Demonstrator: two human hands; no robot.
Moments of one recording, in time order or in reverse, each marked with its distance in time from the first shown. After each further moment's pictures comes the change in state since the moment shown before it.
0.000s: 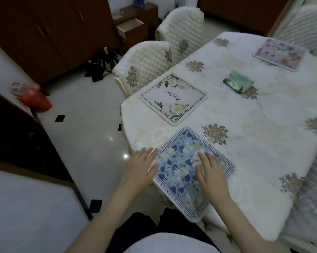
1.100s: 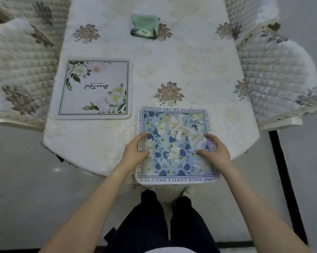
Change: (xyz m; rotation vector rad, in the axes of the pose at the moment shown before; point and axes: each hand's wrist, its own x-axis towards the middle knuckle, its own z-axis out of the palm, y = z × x) left_hand 0.173 -0.047 0.040 -0.412 -0.686 0.081; right_hand -0.027 -0.003 0.074 0.579 0.346 1.126
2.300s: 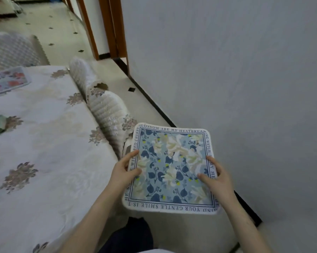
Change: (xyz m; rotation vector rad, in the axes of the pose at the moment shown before) left_hand -0.089 0.293 0.392 -0.148 -0.369 0.297; right_hand -0.114 0.296 -0.365 0.749 0.537 0.007
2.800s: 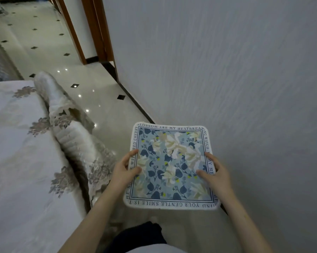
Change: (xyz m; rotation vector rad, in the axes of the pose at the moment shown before) left_hand 0.222 0.068 0.085 0.020 -0.009 -0.003; right_hand 0.243 -0.035 -0.022 -0.024 0.041 -0.028
